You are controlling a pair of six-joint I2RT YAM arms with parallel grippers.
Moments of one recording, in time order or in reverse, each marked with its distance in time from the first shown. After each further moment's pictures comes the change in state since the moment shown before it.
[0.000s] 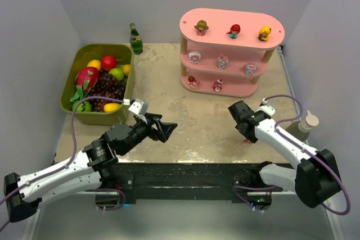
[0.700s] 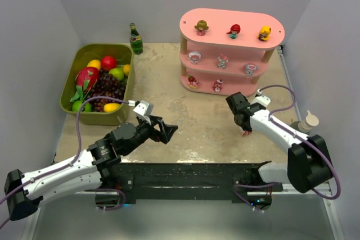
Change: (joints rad) left arm 0.000 0.046 -0.027 -0.005 -0.009 0.015; right arm -0.039 0.115 0.060 0.128 0.019 -0.114
